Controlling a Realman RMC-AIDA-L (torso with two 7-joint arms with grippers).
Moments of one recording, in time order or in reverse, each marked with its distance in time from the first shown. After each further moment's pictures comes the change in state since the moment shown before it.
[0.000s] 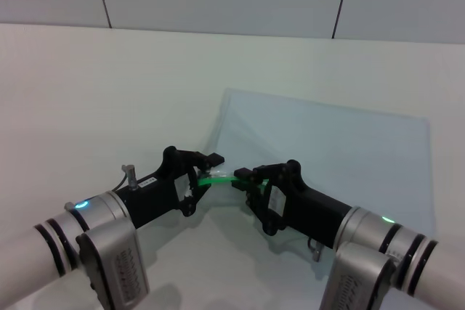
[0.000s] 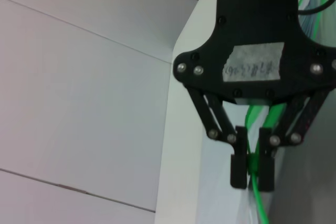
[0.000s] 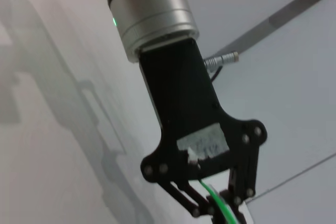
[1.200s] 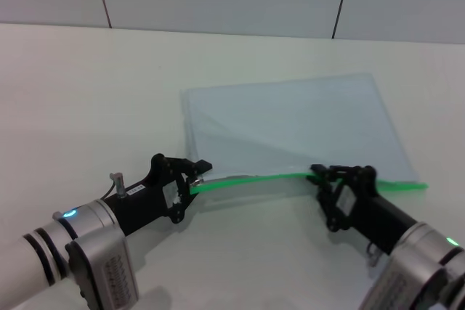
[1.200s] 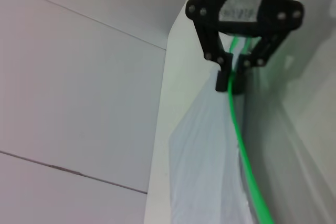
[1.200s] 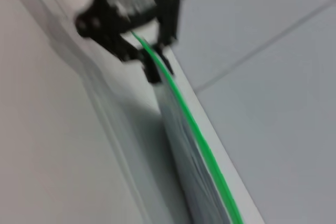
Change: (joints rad) left arm 0.028 0.004 -0.003 -0.012 -0.005 0.000 0.001; right arm -0.213 -0.014 0.208 0.043 0.000 0.037 -0.115
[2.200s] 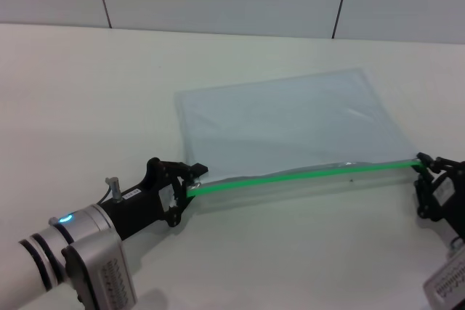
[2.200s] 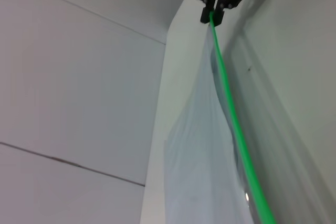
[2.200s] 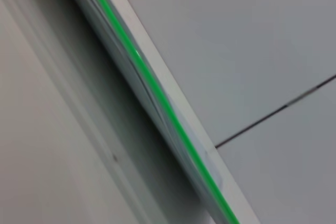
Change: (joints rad) left arm 0.018 -0.001 -0.006 0.002 -0.003 0.000 0.002; right arm -0.129 -0.006 0.279 -0.042 -0.001 -0.025 -0.056
